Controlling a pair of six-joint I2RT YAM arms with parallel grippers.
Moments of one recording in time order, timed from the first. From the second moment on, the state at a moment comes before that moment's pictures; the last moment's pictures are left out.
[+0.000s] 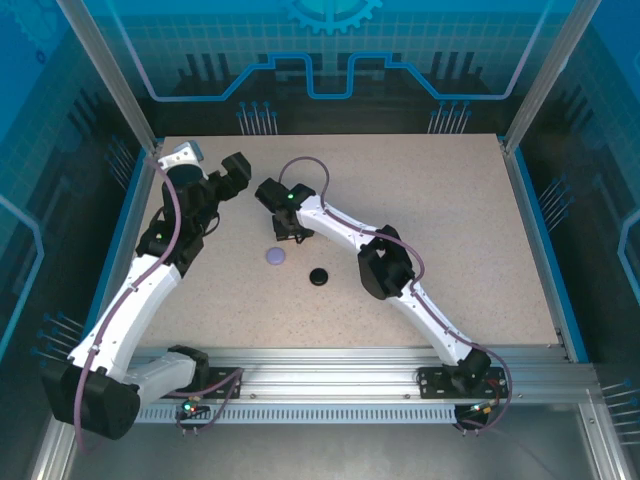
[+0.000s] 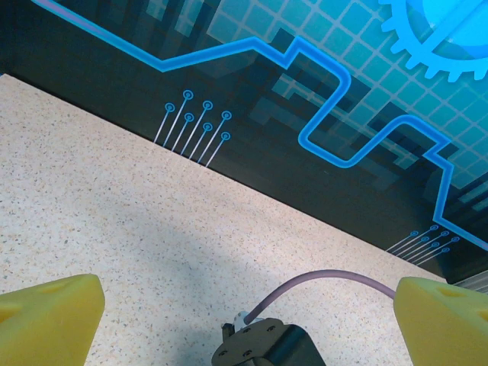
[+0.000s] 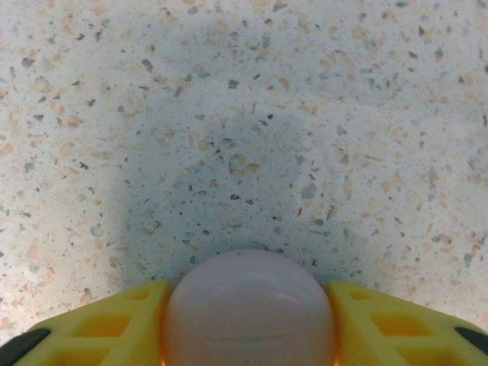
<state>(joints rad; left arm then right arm) -0.21 1.09 1.03 -0.21 -0.19 -0.62 0.82 2.66 2.49 -1.12 0.21 0.66</state>
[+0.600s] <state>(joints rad) -0.21 1.10 0.95 -0.23 -0.13 -0.64 0.78 2.44 2.29 -1.07 0.20 0.65</state>
